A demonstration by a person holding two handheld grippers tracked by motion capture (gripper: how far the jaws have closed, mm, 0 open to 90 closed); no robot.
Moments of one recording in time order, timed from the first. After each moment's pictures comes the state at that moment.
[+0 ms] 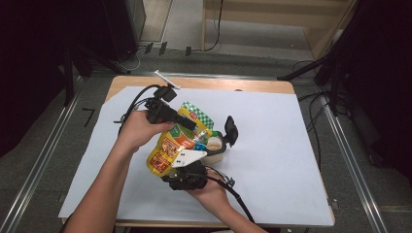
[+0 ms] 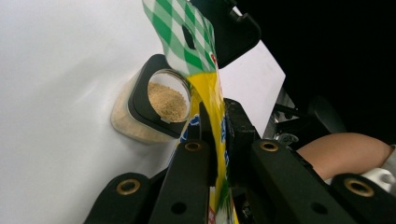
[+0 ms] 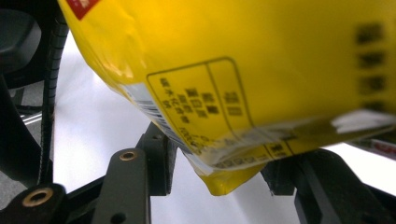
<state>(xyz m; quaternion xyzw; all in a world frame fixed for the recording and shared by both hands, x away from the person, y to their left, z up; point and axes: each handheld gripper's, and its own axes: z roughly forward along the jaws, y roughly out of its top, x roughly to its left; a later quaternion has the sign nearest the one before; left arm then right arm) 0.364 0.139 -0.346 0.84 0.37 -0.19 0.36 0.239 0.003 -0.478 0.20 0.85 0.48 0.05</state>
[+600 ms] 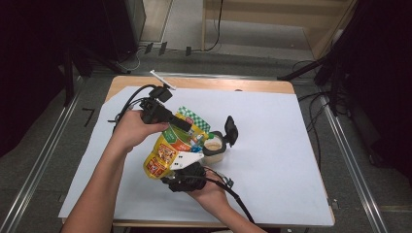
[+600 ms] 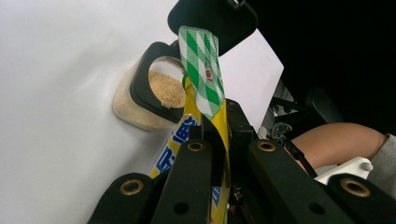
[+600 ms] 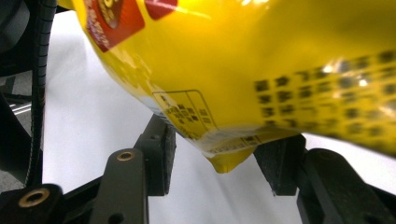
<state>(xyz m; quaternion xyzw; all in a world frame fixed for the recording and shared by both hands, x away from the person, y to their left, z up) 0.362 0.147 -0.346 0.84 0.37 -0.20 0.34 0.237 0.007 -0.483 0.19 0.86 0.47 0.06</state>
